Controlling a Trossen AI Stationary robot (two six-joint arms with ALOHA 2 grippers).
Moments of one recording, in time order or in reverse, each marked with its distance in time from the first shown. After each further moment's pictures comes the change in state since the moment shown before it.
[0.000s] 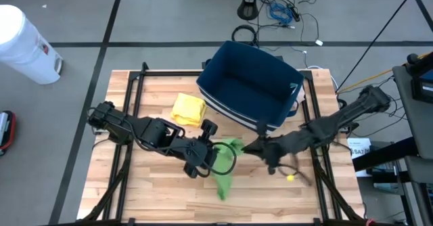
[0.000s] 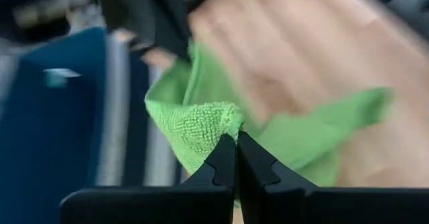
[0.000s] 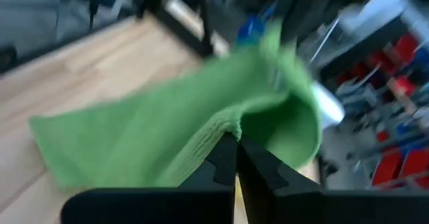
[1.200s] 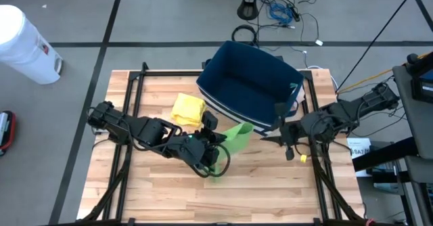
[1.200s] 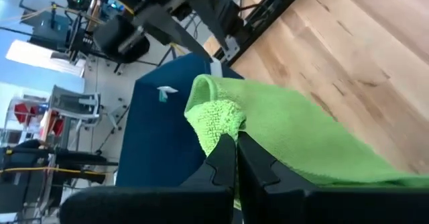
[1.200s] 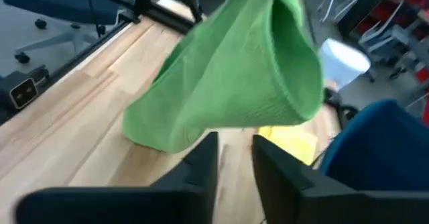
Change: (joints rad) left arm -0.007 -0.006 0.014 0.158 -0.248 0.226; right arm -0.076 -0.235 0.002 -0.327 -0.079 0.293
